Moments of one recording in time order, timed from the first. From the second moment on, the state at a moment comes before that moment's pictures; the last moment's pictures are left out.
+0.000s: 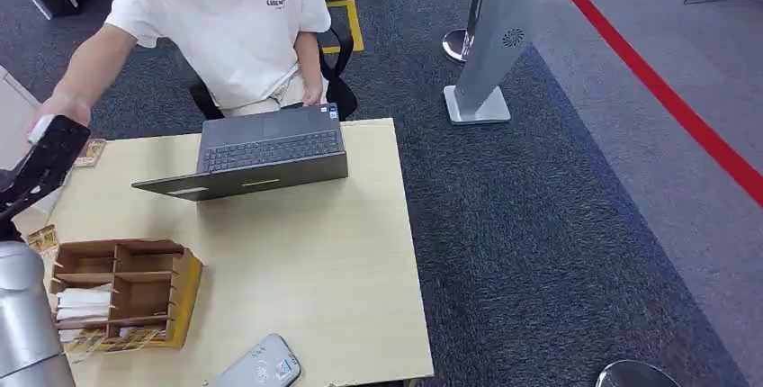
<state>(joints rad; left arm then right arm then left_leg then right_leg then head) -0.51 0.01 0.29 -1.46 -1.26 -0.04 0.11 0.00 0.16 -0.91 -0.28 1.56 0.01 0.00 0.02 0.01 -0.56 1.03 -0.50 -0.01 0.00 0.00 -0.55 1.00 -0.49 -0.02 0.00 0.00</state>
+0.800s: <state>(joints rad) -0.52 0.00 0.26 -1.44 -1.25 -0.04 0.08 0.00 0.16 -0.84 -0.26 1.56 0.01 0.00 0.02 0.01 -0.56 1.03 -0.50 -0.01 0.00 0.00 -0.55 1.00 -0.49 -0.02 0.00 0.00</state>
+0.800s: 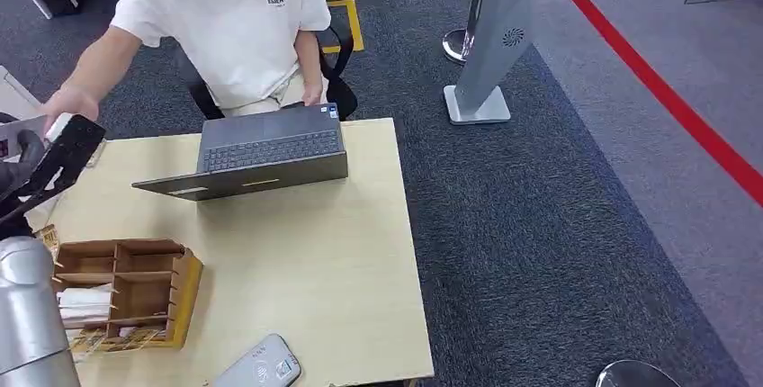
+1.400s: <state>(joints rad) 0.02 -0.03 -0.01 -1.98 -1.08 0.13 -0.17 0.02 0.17 -0.85 -0.26 1.56 0.00 0.03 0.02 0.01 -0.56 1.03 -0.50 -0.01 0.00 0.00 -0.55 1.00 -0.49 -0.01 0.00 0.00</state>
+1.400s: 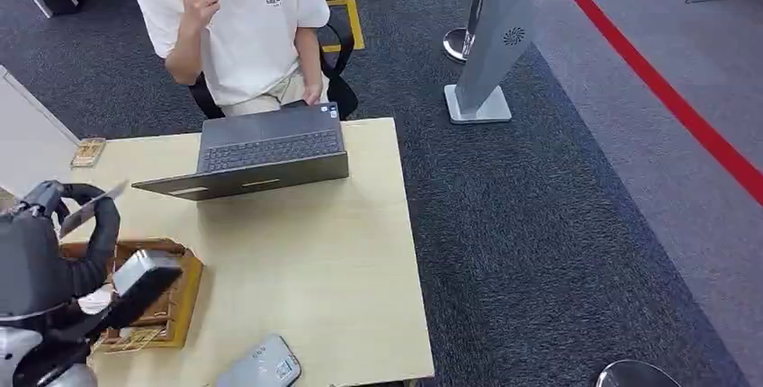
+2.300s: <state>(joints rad) 0.53 0.14 -0.35 -1.80 -0.82 0.26 -0.02 0.18 0.28 -0.67 -0.58 1.26 0.13 0.09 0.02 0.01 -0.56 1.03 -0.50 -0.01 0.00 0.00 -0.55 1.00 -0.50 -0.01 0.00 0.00</state>
